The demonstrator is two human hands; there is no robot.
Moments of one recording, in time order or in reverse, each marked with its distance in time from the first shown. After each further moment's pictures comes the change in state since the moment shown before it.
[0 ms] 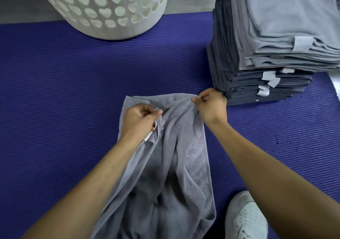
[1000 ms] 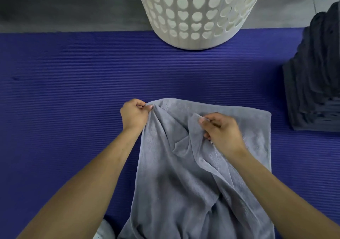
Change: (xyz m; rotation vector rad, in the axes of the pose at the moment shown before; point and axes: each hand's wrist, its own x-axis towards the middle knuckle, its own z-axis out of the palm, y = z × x) left_hand 0.043 -0.043 -0.172 0.301 0.493 0.021; right_hand -0.099 -0.096 0.072 0.303 -0.430 -0.074
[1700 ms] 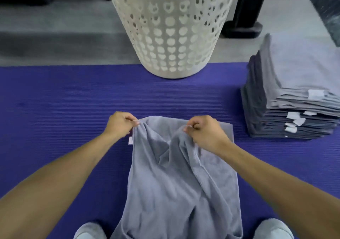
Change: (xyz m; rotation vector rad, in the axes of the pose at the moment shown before) left_hand -0.021 0.047 -0.059 0.144 -0.288 0.073; right_hand -0.035 -0.077 -0.054 -0.457 -0.117 -0.160
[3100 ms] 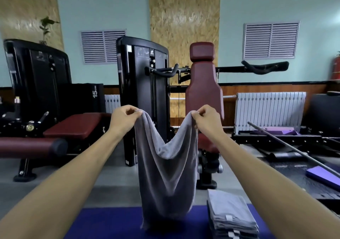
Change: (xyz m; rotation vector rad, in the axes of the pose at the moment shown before) left_hand -0.450 0.329 -0.377 -0.471 0.611 0.939; right_hand -0.363 -0.369 -0.325 0.192 0.886 -0.585
